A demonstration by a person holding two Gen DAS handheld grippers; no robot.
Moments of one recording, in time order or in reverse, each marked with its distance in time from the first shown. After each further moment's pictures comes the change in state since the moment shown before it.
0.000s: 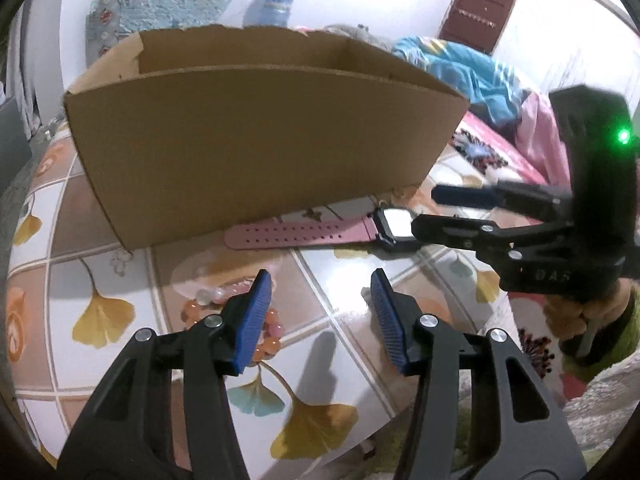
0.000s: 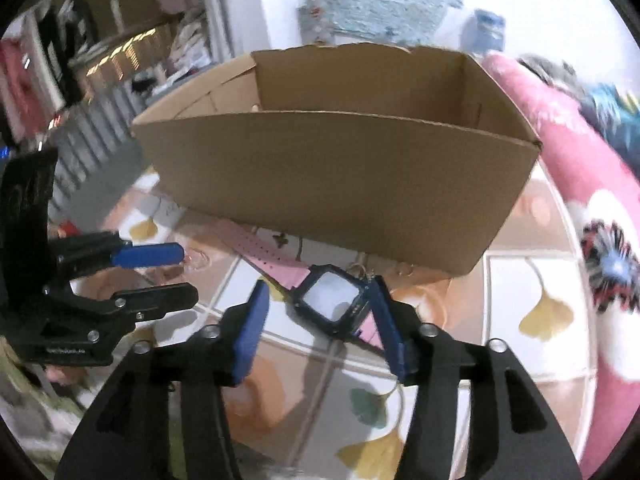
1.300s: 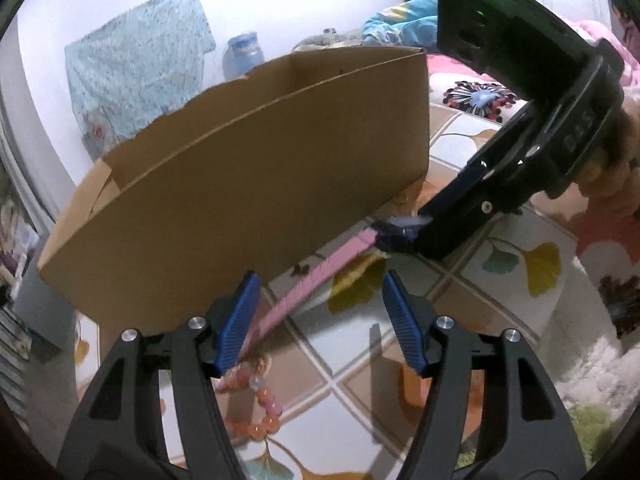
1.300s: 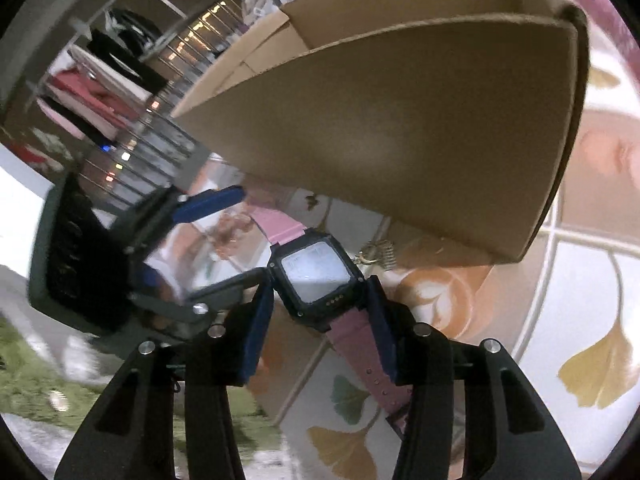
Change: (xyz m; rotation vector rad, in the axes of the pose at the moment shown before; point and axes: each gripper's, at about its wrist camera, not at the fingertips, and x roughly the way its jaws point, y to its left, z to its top) left arm 0.033 -0.073 0.011 0.408 -0.075 0.277; right arm 0.040 -0.070 0.007 0.106 0.253 0.558
